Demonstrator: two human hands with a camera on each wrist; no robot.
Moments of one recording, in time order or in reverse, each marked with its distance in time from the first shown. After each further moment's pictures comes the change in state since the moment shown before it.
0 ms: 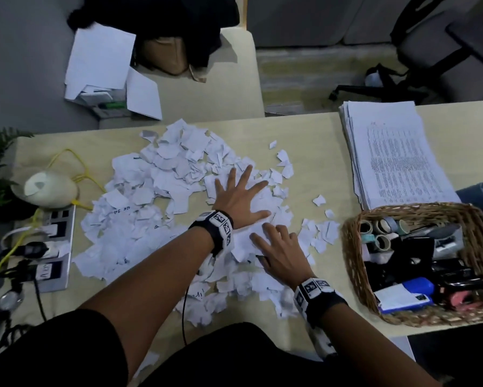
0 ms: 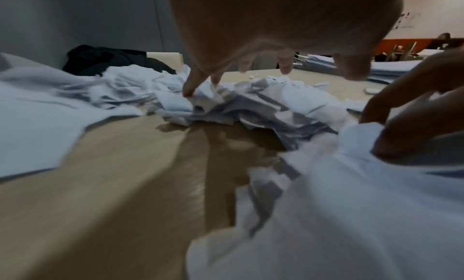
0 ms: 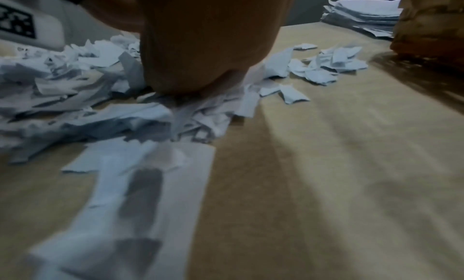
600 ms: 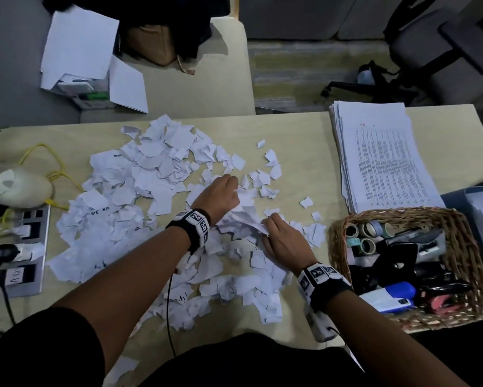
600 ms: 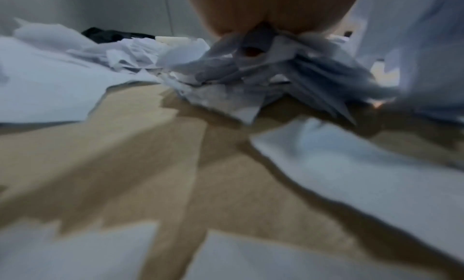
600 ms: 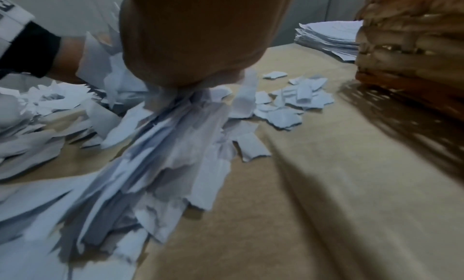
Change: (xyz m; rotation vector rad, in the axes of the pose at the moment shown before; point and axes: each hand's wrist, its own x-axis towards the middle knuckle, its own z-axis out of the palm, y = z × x) left_hand 0.006 -0.009 -0.008 -0.216 0.246 0.106; right_hand 0.010 0.042 -0.027 0.330 0.122 0.065
